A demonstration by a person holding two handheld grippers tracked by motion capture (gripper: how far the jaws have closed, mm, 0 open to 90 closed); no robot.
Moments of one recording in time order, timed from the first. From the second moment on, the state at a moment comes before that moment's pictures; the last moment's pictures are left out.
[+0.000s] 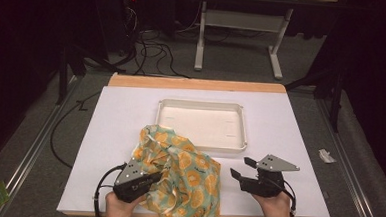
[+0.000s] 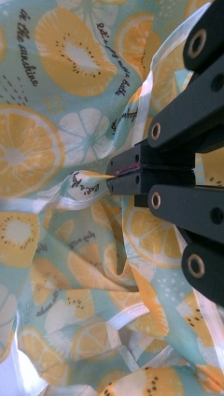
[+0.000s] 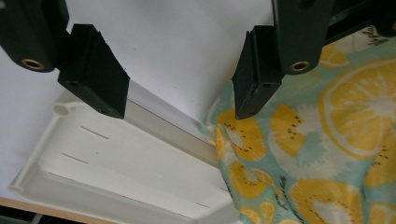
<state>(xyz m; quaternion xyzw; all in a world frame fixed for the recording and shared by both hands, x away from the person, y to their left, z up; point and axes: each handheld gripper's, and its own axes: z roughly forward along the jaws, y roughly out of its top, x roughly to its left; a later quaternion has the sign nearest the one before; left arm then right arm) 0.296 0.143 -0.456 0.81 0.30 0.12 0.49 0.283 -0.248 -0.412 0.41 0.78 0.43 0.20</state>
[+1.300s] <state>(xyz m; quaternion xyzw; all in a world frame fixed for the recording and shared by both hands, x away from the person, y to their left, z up) 0.294 0.154 -0.457 0.80 0.31 0.12 0.49 0.279 -0.181 -0.397 0.33 0.81 0.46 0.15</state>
